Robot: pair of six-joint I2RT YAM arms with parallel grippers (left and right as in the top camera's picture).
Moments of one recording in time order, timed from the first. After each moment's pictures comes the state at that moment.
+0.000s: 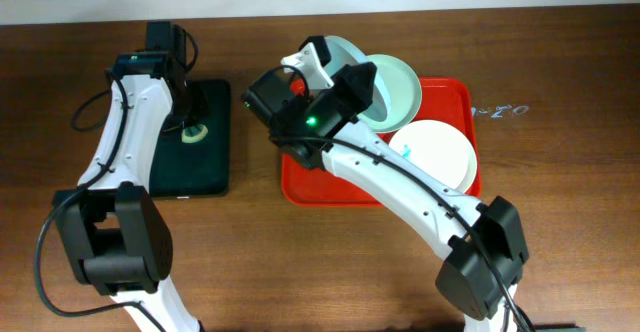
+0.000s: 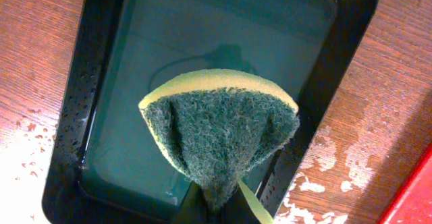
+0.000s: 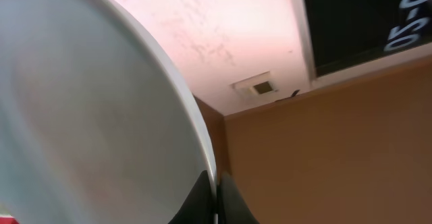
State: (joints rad) left arm 0.00 1.97 1.71 -1.06 -0.13 -0.34; right arm 0.80 2.00 1.86 -0.99 1.36 0.00
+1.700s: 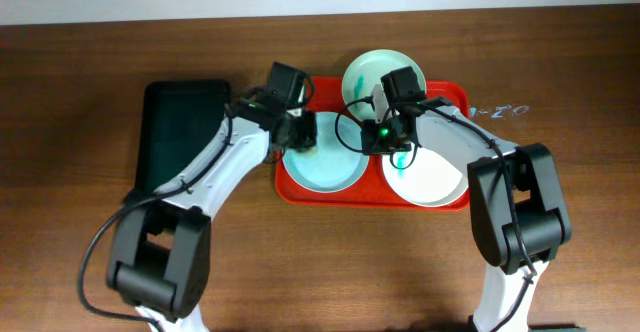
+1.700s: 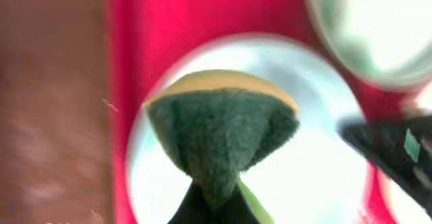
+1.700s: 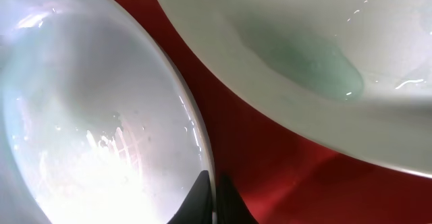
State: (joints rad) left arm -0.42 1.90 1.39 -0.60 0.08 -0.37; right arm 0.27 2.05 1.33 -0.52 -0.32 0.22
